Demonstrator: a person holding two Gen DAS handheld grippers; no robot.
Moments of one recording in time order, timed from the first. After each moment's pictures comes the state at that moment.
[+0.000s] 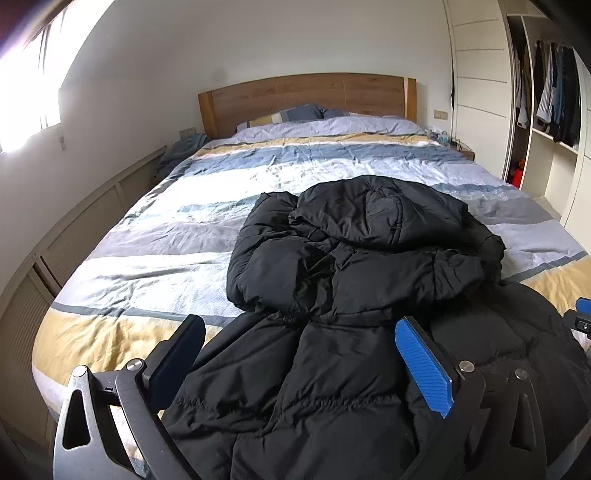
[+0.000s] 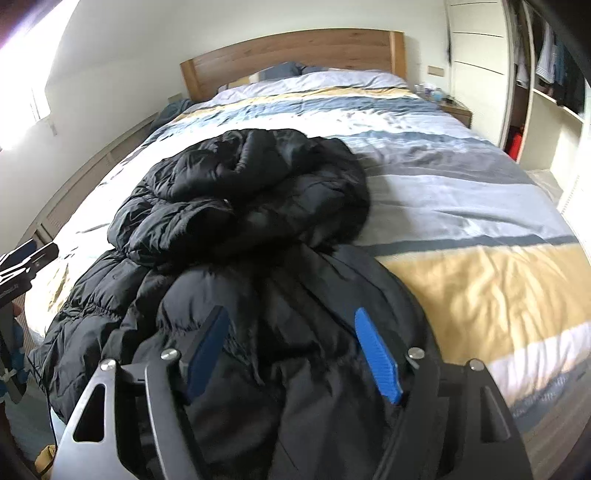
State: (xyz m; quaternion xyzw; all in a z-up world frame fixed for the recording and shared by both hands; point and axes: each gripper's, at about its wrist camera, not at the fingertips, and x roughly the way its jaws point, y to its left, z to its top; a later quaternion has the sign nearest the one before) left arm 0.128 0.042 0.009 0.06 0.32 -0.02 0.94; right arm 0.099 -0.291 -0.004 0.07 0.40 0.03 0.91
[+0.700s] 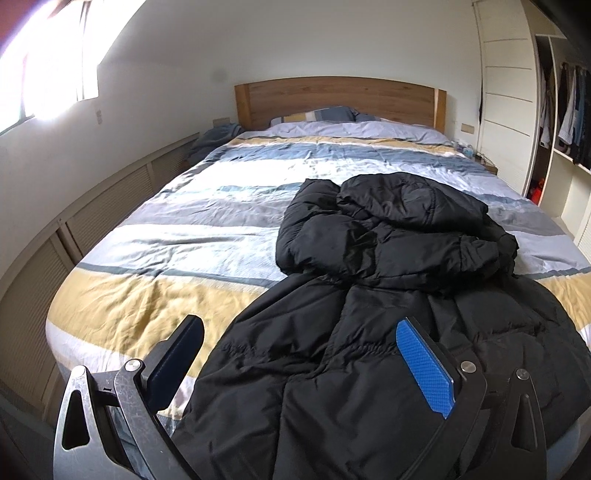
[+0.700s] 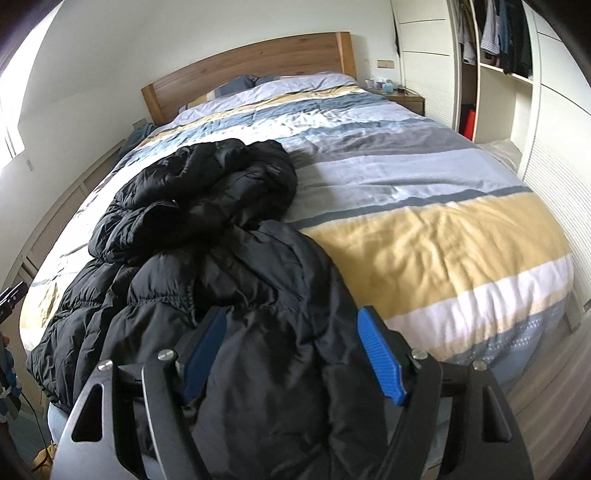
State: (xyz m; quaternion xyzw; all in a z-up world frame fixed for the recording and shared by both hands) left arm 0.072 0.094 0.001 0.02 0.32 0.03 0.95; right arm 0.031 -0.358 -0.007 0.12 0.39 -0.03 0.91
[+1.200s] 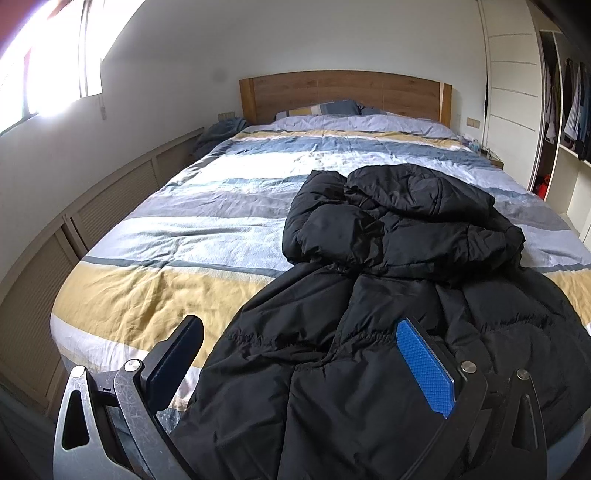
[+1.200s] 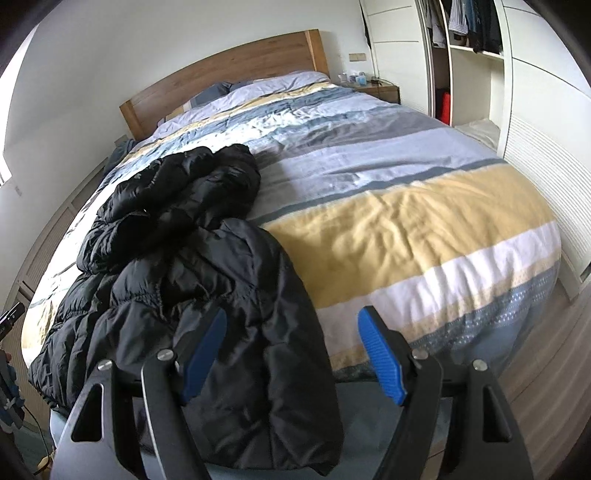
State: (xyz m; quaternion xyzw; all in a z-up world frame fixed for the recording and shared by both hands) left arm 0.069 0.095 -0.007 0.03 0.34 0.04 0.94; right arm 0.006 -0.401 -0.023 0.16 0.39 -0.06 0.90
